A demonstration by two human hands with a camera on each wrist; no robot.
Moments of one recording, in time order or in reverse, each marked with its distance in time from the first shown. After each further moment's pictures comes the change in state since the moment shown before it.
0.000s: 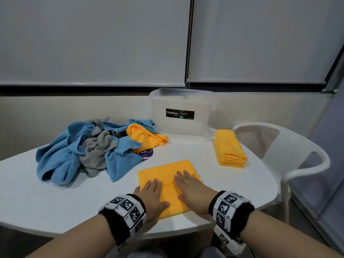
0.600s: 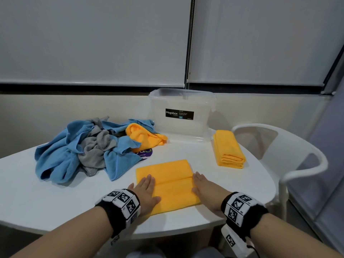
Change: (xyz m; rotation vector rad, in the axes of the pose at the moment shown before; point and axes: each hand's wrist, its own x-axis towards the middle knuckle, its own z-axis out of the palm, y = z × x) left_hand 0.013 -0.018 0.003 -0.020 -0.035 -0.064; right_hand -0.015 0.030 0.000 0.266 -0.082 0.214
